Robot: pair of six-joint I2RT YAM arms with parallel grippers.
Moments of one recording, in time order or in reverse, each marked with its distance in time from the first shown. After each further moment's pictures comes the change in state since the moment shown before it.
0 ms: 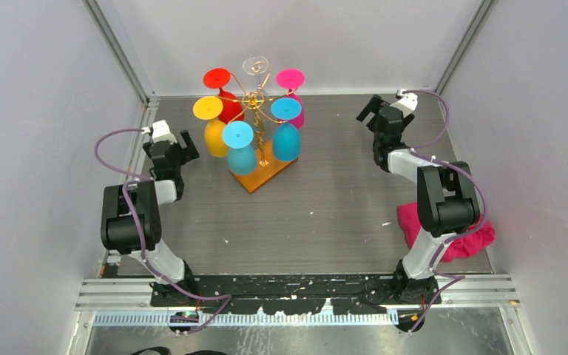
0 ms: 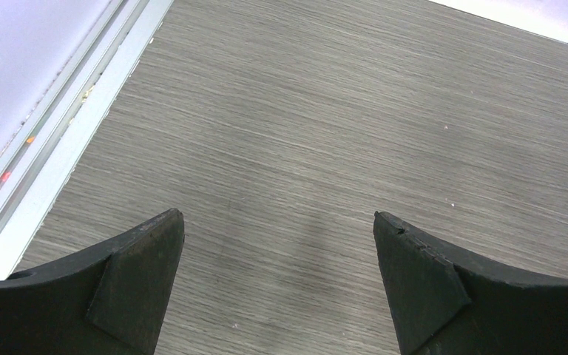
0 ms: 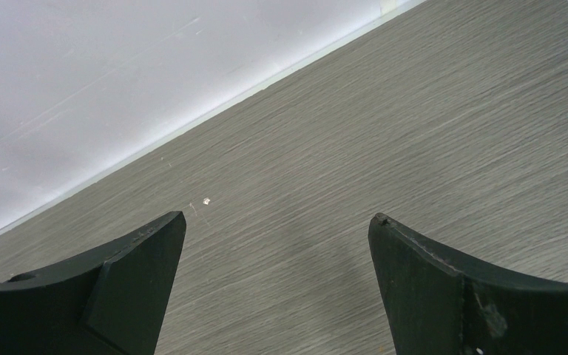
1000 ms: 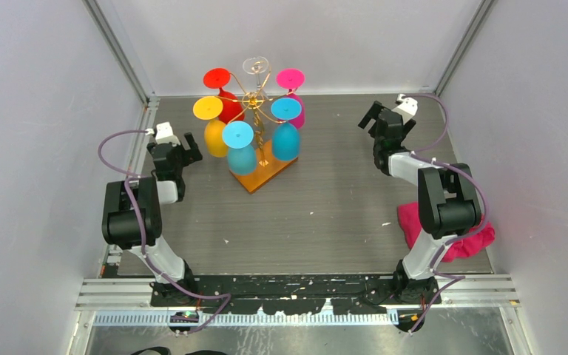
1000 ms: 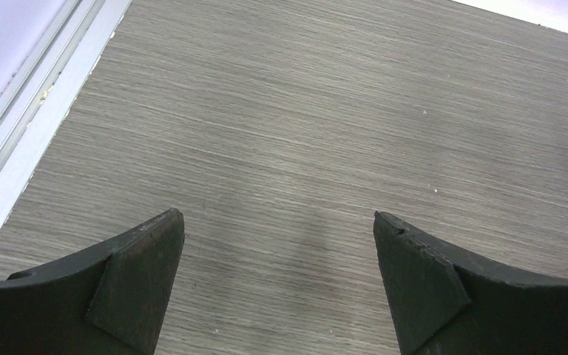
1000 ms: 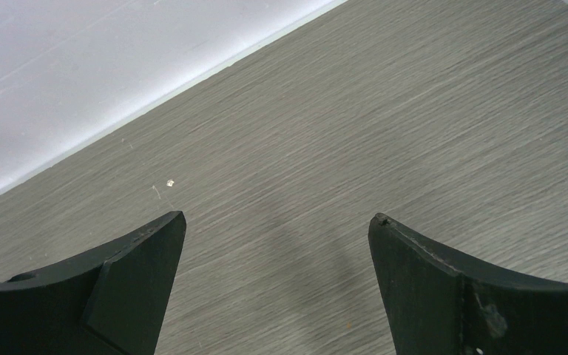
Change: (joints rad) left arm 0.000 0.043 -0.014 0.061 0.072 0.002; right arm 0.000 -0.008 -0.038 -0.034 0.038 -0.023
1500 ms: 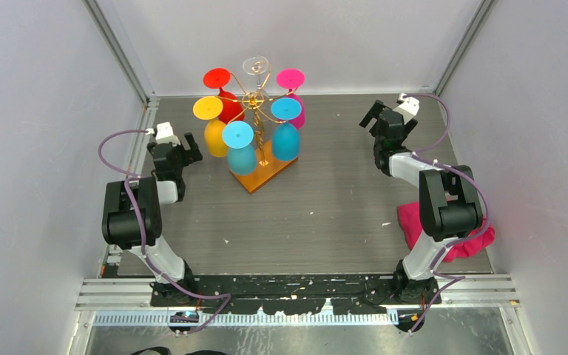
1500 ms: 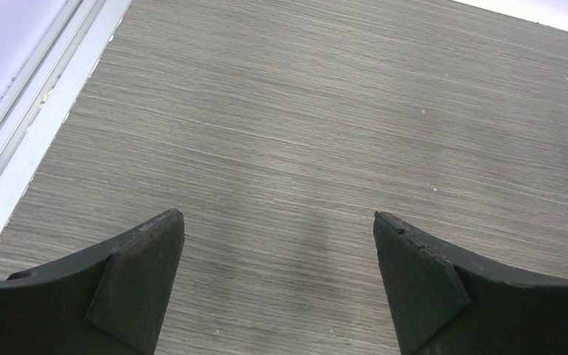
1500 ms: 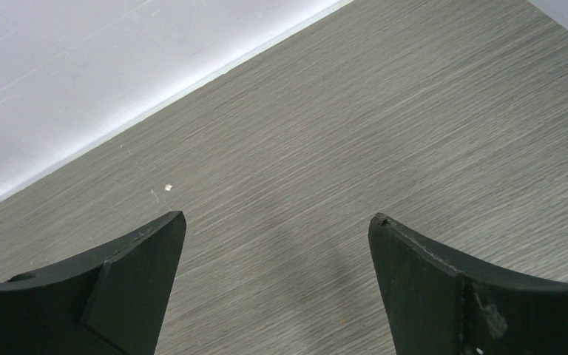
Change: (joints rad) left arm 0.000 0.000 -0.002 0.007 0.006 0.009; right arm 0.005 -0.031 -0.010 -0.016 0.027 -0.002
